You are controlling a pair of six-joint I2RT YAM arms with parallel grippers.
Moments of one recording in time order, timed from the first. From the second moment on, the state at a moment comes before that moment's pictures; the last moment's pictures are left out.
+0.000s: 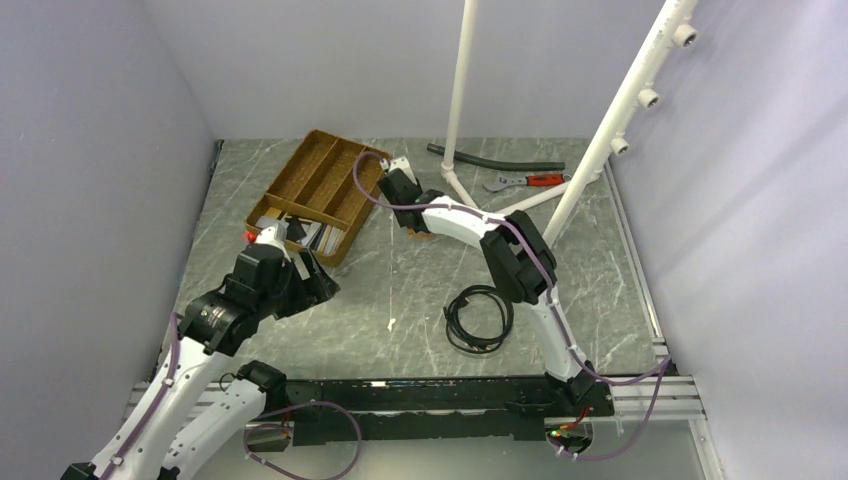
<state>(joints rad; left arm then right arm) -0.43 0.67 0.80 -0.90 -0.02 -0.77 0.75 2.26 1.74 -0.32 0.47 0.21</state>
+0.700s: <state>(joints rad) -0.43 0.80 1.46 -0.76 -0.07 -0.54 0.98 1.35 2.02 -0.72 0.41 0.12</state>
